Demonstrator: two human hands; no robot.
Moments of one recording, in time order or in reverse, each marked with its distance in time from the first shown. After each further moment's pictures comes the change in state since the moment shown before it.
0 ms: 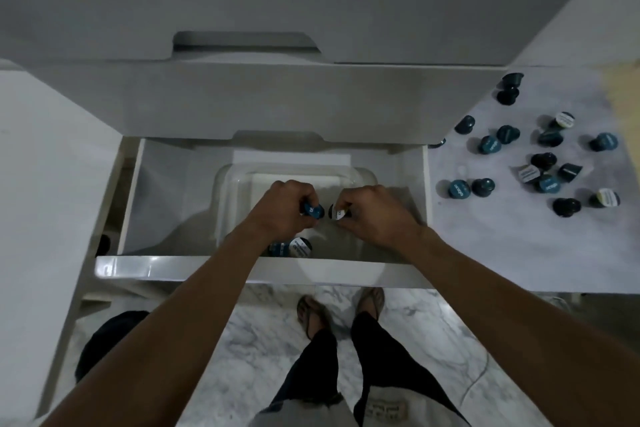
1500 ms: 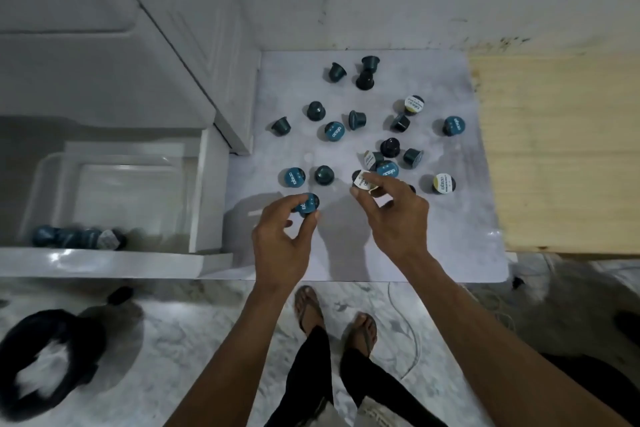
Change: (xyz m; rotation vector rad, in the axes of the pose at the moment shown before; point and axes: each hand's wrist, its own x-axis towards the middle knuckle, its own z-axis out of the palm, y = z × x) left_hand 0.031 0.242 0.259 -0.364 0.756 0.004; right_hand -0.163 0.258 -0.092 0.446 0.776 0.162
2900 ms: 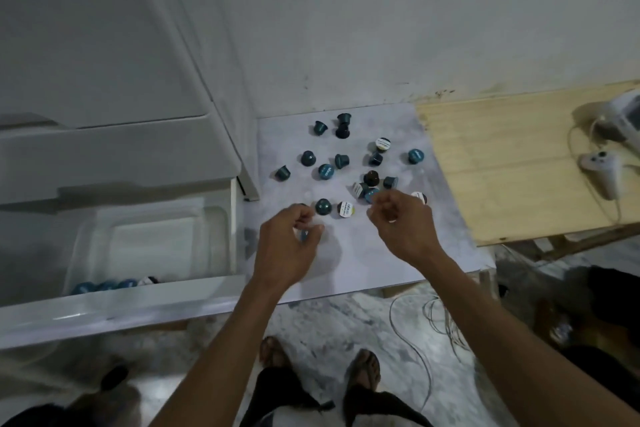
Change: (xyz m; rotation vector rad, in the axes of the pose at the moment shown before) left_hand 0.030 0.050 -0.071 0.050 -0.330 0.140; right_hand -0.018 -0.078 -0.051 -0.145 -0.099 0.191
